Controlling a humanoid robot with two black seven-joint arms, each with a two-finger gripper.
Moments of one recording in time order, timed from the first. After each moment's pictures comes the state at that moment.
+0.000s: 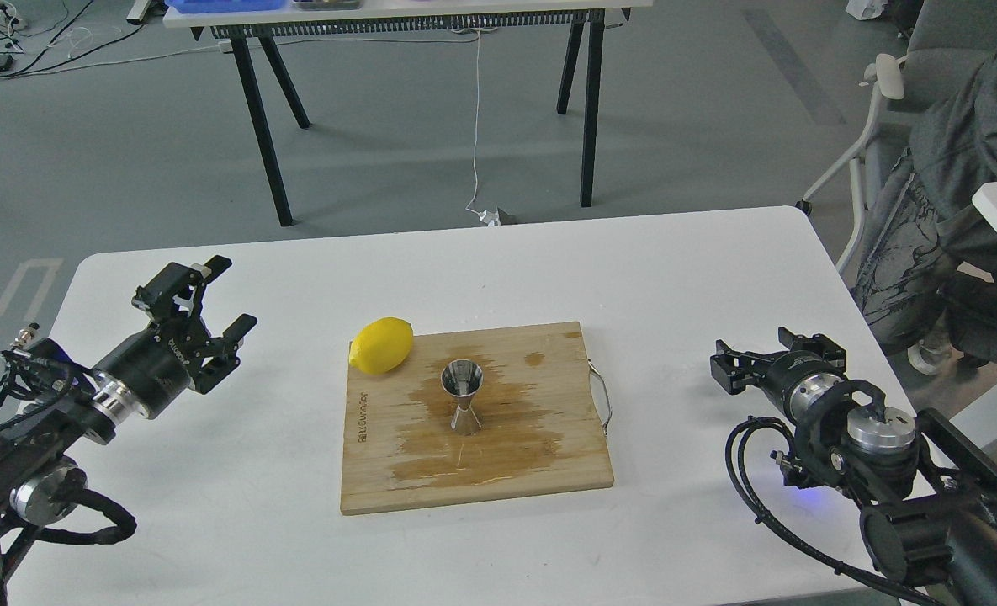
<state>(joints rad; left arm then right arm) -0.46 0.45 -0.72 -0.74 0.63 -0.49 -0.49 0.23 -0.24 1.24 1.00 0.51 -0.18 0.01</state>
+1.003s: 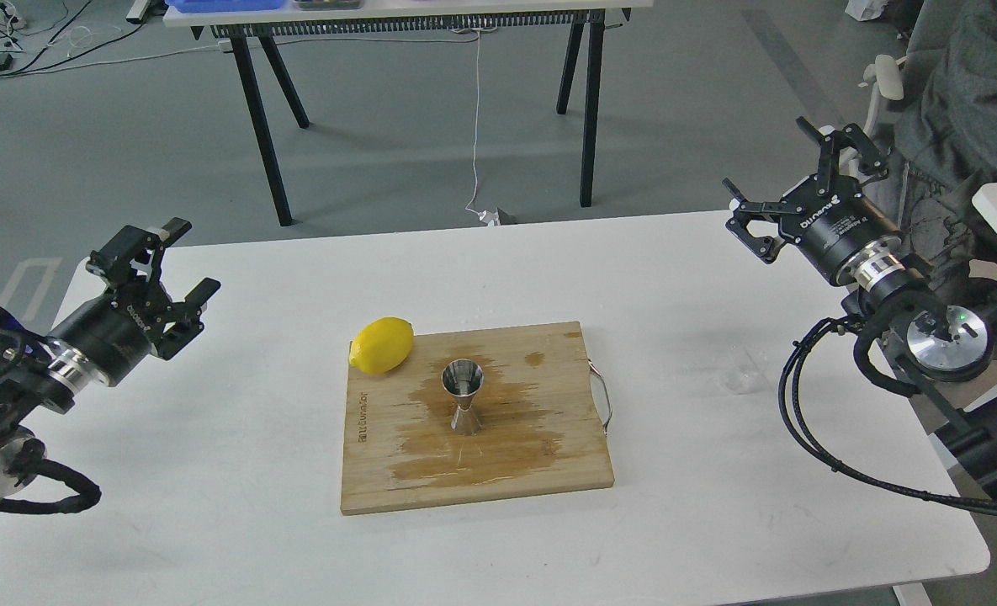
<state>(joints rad) -0.55 0.55 -0.78 -0.74 0.59 -0.49 -0.49 0.50 -0.52 1.03 1.06 0.15 0.34 0.01</state>
